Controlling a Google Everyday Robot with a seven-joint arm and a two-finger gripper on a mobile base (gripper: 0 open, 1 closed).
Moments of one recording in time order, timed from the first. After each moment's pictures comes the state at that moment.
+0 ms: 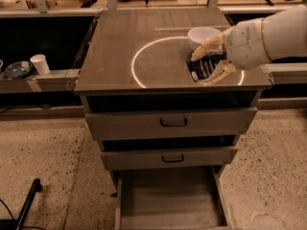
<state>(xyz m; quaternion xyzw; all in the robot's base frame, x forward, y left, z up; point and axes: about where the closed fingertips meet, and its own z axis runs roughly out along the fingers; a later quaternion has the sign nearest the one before) 0.560 -0.125 0.942 -0.78 0.42 -0.02 0.47</state>
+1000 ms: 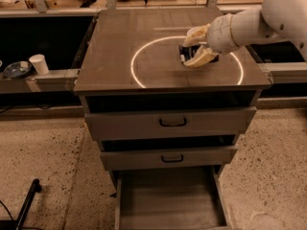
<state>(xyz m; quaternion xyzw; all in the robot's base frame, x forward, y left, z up) 0.699 -0.126 0.900 -0.69 0.54 0.02 0.47</state>
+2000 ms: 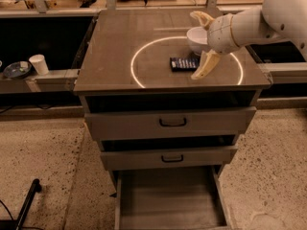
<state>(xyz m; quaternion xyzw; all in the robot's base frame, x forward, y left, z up) 0.699 -0.126 0.900 -0.69 0.54 0.02 0.47</state>
